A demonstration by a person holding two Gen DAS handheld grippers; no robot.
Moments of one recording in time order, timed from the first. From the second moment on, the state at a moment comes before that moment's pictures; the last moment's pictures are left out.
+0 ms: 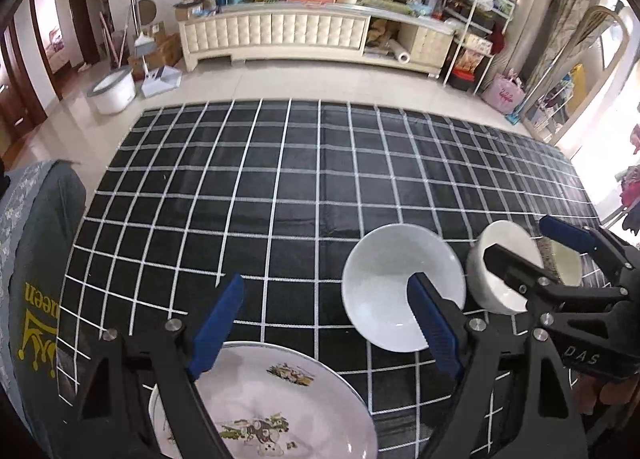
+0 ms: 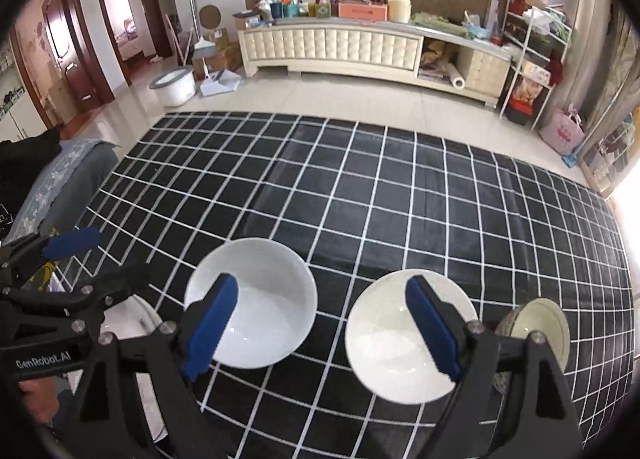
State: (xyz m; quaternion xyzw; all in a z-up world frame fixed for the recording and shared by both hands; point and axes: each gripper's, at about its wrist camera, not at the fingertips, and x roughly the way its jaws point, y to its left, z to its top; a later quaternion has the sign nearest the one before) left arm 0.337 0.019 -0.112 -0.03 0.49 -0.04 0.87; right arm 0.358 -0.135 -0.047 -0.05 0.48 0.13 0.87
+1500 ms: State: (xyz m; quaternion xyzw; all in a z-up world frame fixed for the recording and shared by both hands) left arm 0.360 -0.017 -0.181 -0.05 0.60 -0.07 0.79; right arm 0.377 -0.122 -0.121 -0.06 0.54 0.14 0.83
